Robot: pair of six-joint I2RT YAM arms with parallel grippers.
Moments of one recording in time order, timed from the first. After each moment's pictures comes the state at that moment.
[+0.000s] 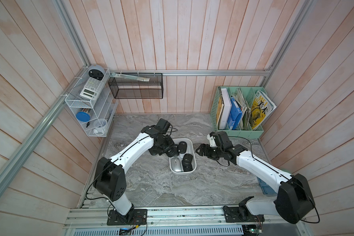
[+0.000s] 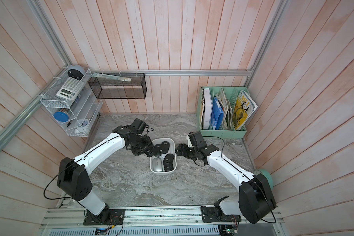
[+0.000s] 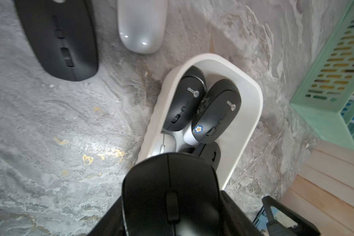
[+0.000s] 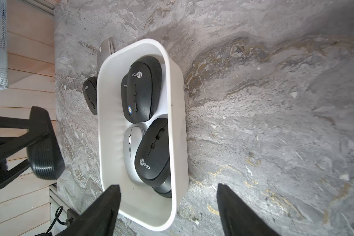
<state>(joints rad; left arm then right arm) -0.53 1.72 1.48 -0.95 0.18 -0.99 0.50 1.33 0.91 -0.46 -0.27 0.68</state>
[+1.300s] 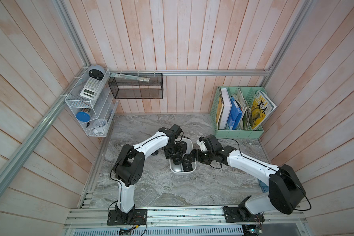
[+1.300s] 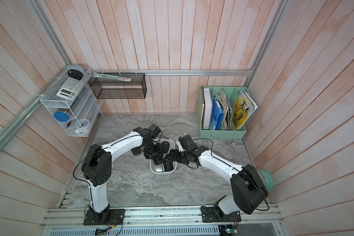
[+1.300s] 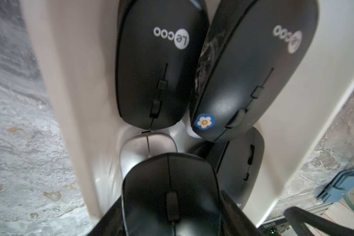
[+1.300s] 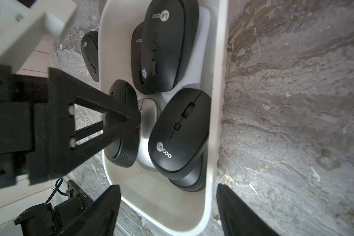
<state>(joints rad) -0.60 1.96 1.55 -0.98 0.25 -0.75 0.64 1.46 0.94 -0.41 -0.32 0.69</state>
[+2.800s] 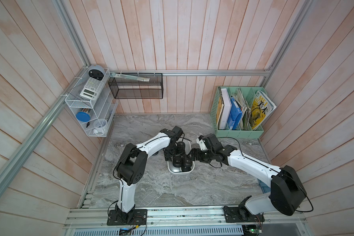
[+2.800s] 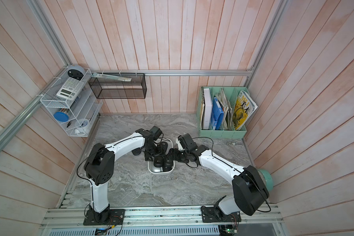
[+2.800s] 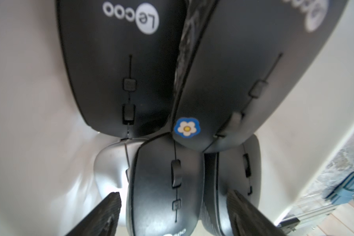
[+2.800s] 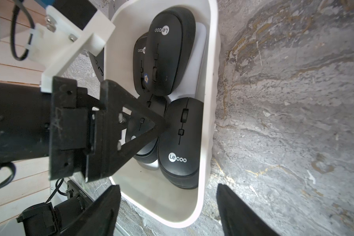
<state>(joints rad) -0.61 1.99 1.54 -0.98 0.25 -0.75 0.65 1.45 0.96 -0.43 -0.30 0.68</state>
